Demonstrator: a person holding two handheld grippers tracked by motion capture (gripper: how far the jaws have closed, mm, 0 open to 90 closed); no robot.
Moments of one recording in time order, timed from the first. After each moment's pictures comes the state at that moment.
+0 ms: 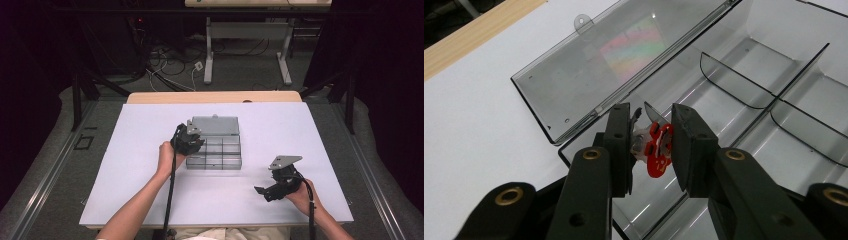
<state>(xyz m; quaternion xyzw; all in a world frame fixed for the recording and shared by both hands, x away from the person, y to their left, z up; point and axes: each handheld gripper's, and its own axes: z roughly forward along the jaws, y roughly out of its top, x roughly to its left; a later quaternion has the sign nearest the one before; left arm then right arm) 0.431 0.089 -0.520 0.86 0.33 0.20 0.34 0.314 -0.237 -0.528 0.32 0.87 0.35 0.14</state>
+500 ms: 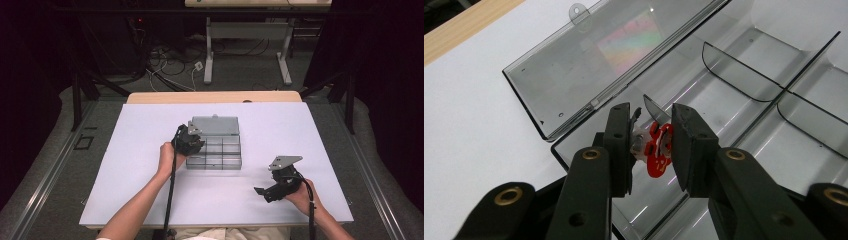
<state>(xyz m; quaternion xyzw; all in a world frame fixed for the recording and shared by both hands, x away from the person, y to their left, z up) 0.434 0.088 -0.526 0.86 0.33 0.19 0.33 0.313 -0.236 -0.525 0.32 0.87 0.35 0.14</state>
